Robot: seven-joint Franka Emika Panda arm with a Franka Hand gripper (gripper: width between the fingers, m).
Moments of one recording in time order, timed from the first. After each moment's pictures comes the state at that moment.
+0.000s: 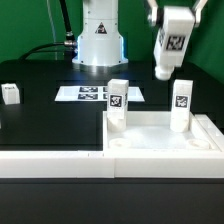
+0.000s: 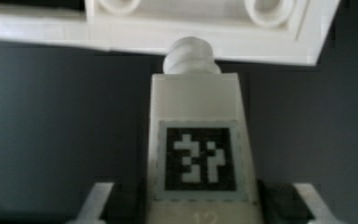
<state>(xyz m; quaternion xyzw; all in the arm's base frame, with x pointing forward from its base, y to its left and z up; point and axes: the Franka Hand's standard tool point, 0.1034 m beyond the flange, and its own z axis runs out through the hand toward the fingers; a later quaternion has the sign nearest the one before) 0.697 0.044 0.208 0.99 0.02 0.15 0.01</state>
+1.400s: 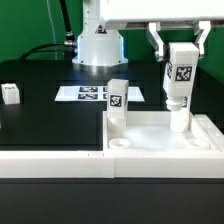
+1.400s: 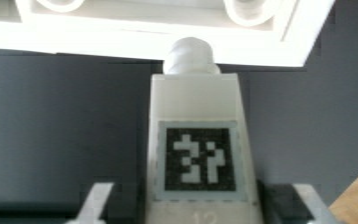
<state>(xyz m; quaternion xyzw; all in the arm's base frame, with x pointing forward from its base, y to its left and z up) 0.675 0.061 0.153 0.97 0.03 0.24 -0.01</state>
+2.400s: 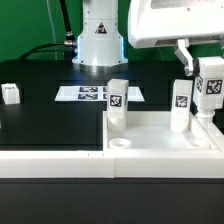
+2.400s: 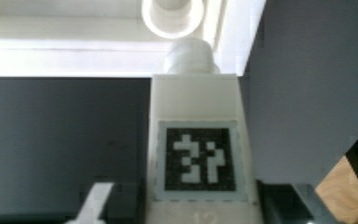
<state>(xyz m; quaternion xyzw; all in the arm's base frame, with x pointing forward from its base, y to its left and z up) 0.671 0.103 0.133 0.96 0.01 0.26 -0.03</state>
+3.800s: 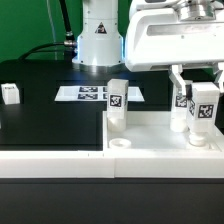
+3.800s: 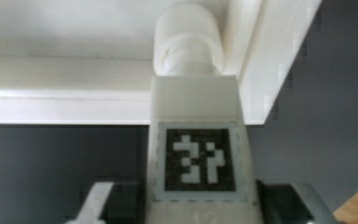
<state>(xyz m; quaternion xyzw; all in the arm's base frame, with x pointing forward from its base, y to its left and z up) 0.665 0.100 0.098 0.96 0.01 0.27 -0.02</state>
